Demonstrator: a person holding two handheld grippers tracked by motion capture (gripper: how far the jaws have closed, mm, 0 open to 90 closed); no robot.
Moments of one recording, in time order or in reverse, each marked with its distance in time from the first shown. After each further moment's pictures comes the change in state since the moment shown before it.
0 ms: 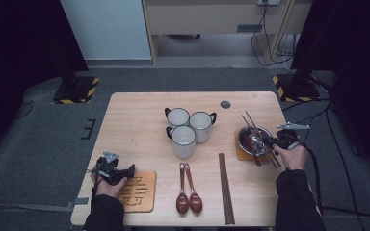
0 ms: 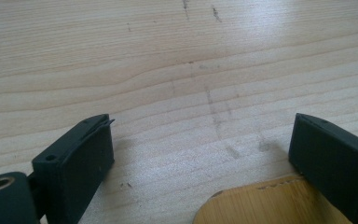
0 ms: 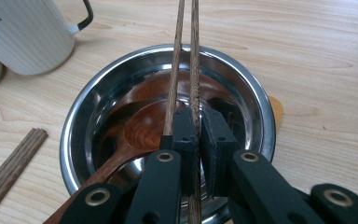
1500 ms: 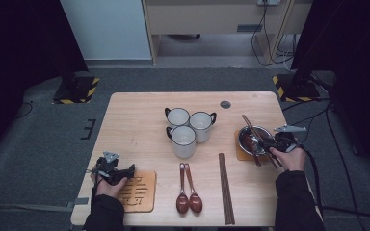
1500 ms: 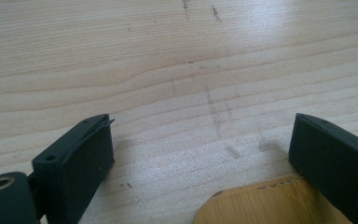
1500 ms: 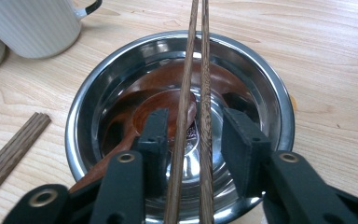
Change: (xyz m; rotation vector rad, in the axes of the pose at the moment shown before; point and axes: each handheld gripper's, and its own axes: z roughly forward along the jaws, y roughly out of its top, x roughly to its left) left arm 0.000 0.000 0.000 0.000 0.000 0.000; right arm 0.005 -0.006 0.003 0.014 0.012 -0.054
